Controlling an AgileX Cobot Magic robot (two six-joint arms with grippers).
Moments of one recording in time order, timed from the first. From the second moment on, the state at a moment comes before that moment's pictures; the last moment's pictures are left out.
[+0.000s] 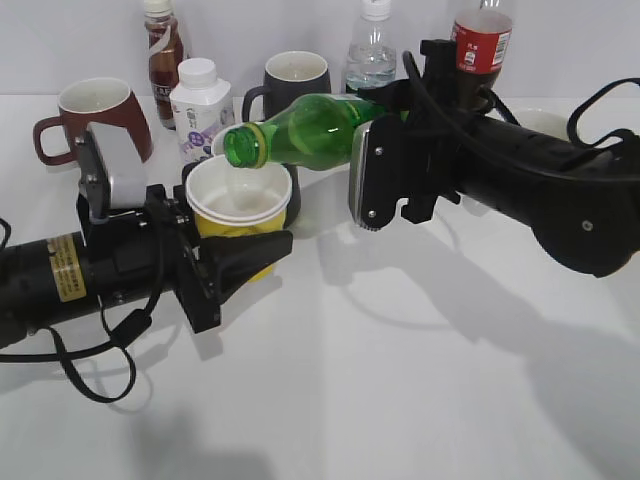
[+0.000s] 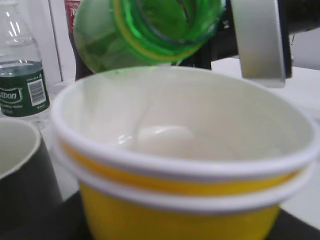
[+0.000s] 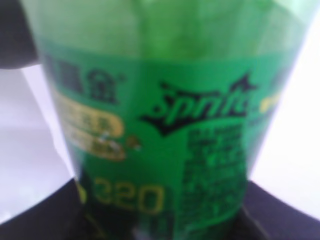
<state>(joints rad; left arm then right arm) -0.41 1.82 -0.52 0.78 -1.21 -0.28 0.57 1.76 -0.79 -0.02 -0.71 -1.38</state>
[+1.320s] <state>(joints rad) -0.39 1.82 -0.46 0.77 -1.21 -0.19 0.57 1.76 -0.79 0.00 -0.76 -1.51</state>
